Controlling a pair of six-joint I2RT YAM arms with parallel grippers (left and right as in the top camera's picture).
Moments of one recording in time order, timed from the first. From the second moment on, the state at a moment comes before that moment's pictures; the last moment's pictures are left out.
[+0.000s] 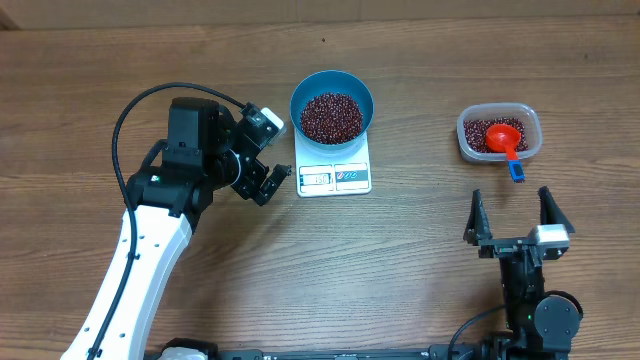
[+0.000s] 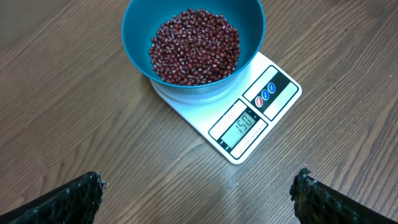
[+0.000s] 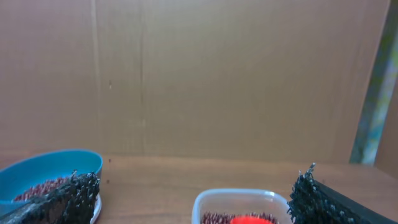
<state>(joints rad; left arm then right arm) -0.18 1.33 1.10 -0.65 0.34 0.48 -0.06 0.01 0.02 0.18 -0.10 -0.01</state>
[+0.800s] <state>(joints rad) -0.18 1.33 1.10 -0.65 0.34 0.48 -0.05 0.01 0.02 -0.02 -0.10 -0.01</state>
